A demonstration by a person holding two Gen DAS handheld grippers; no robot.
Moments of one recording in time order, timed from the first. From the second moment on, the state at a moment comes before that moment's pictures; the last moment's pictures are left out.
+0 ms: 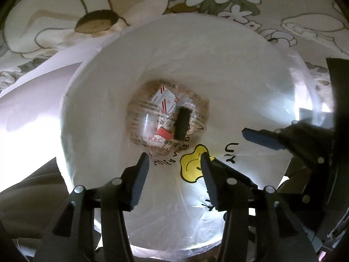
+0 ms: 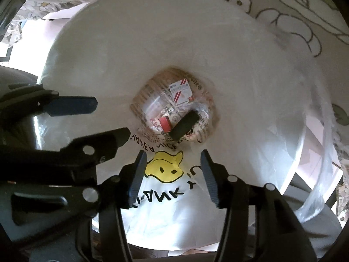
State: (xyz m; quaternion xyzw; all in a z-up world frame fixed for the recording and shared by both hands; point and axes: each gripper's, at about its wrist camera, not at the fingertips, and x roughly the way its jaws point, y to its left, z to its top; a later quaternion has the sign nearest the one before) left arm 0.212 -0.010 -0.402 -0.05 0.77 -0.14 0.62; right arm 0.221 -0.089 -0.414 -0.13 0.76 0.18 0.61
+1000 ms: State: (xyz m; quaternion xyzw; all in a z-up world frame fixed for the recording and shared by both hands) left arm 0.154 -0.009 -0.262 0.14 0.63 -0.14 0.75; right arm 0.172 -0.120 -0.284 -0.16 0.69 0.21 0.68
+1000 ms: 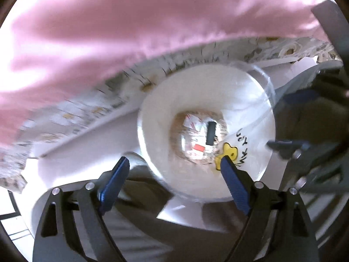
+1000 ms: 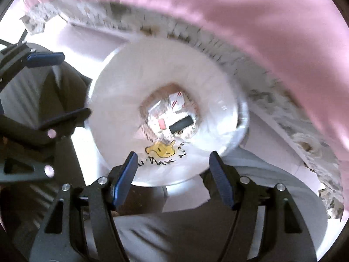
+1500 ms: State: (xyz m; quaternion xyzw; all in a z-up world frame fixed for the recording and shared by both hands) left arm 0.185 0.008 -0.087 0.13 0.47 -0.09 0.87; right arm 0.195 -0.165 -0.098 -0.12 0.54 0.19 0.81
